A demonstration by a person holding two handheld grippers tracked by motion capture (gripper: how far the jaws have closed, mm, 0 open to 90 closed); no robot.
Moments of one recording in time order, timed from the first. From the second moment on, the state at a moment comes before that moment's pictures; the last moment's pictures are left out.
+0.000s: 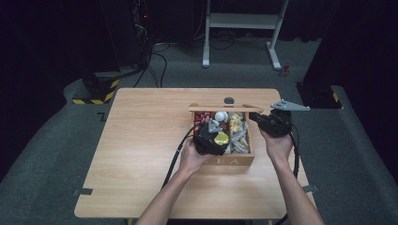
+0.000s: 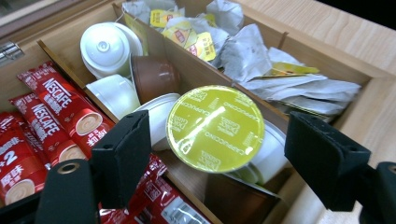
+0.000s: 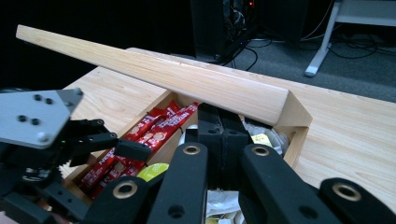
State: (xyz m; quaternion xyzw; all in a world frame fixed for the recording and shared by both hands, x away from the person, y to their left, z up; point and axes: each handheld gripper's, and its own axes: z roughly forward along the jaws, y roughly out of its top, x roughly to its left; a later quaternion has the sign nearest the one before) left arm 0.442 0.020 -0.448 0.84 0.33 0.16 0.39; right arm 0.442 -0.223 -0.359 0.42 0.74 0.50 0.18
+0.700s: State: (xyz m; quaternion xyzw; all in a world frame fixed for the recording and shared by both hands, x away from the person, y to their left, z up) left arm 0.457 0.002 -0.454 0.85 0.36 0.15 0.36; right arm 0.444 -0.222 -0.358 0.42 0.74 0.50 0.18
